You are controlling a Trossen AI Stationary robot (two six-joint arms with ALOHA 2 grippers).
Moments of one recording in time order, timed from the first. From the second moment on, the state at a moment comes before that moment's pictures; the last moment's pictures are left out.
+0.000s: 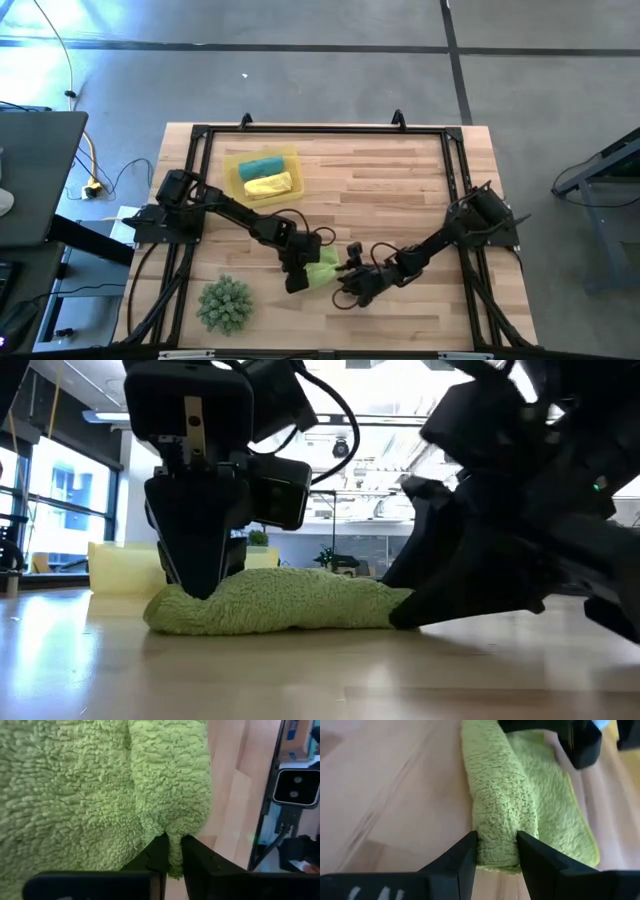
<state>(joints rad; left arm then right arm) -0.11 1.96 1.03 -0.17 0.50 -0.62 0.52 1.96 0.84 0.36 0.48 -0.11</state>
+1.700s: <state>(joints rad) -0.54 1.75 1.10 -0.40 -0.41 -0.17 0.25 1.95 0.84 0.36 -0.41 0.86</state>
